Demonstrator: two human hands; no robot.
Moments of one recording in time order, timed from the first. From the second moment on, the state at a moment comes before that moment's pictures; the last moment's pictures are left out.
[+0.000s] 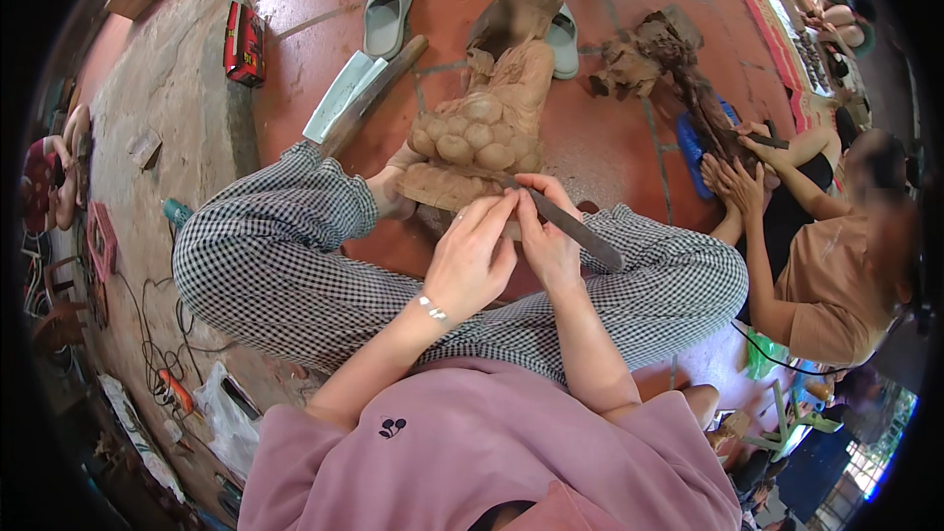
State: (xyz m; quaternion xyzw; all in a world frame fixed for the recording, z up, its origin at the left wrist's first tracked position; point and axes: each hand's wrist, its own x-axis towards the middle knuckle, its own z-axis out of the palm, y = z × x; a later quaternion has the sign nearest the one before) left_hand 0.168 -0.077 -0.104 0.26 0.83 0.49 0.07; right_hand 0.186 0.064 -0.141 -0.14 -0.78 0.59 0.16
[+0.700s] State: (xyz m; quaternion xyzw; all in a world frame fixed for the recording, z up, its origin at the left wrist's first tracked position) left_hand 0.192 -0.062 -0.131 0.07 0.54 0.75 0.37; right_hand 0.189 0.090 -0.131 -0.21 -0.60 0.76 0.13
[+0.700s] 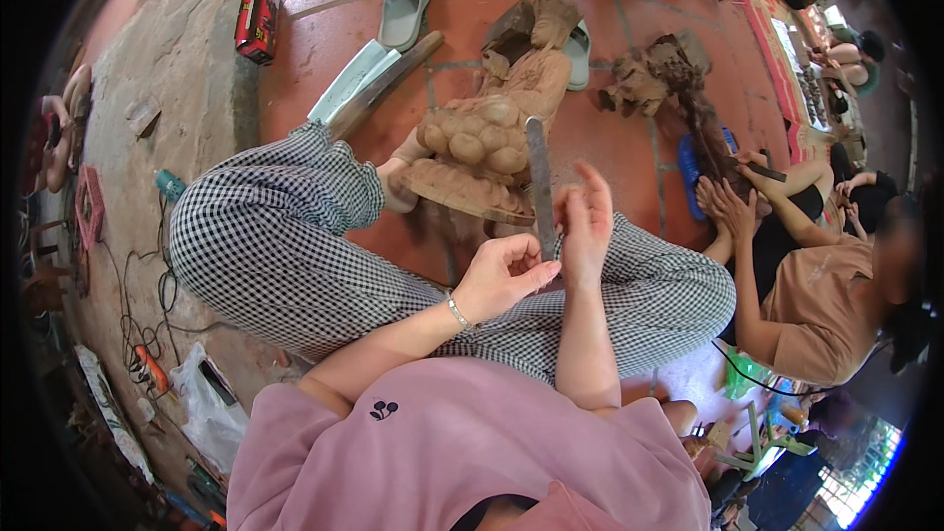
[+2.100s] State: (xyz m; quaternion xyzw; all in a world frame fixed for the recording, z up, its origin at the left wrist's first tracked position) left_hand 0.157 -0.060 -0.161 0.15 0.76 0.63 0.08; right_hand 0.174 0.065 -0.133 -0.04 -0.88 0.41 0.23
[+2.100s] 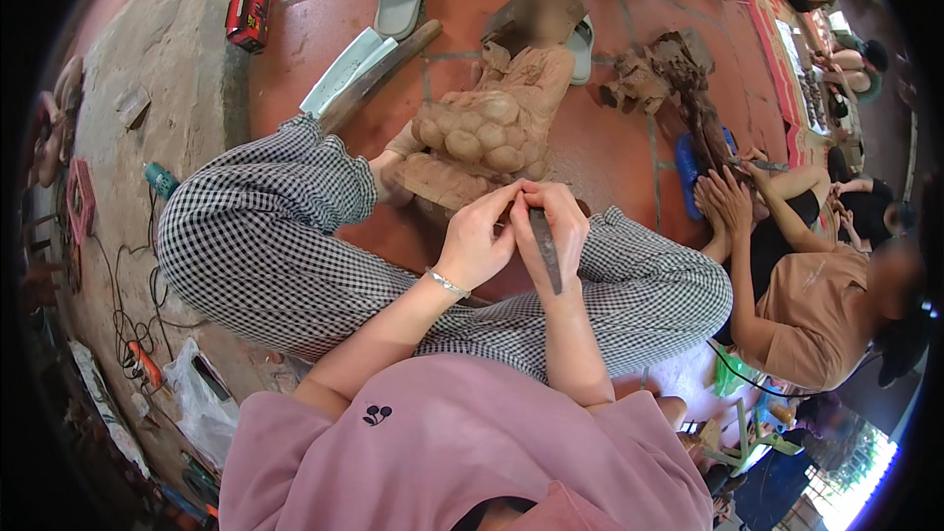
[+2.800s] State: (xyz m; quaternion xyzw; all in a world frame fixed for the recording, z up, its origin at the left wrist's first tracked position) left_hand 0.158 -0.055 -0.151 0.12 0.77 0.61 0.13; right_hand 0.169 0.072 -0.141 0.01 -0.84 0.48 0.24
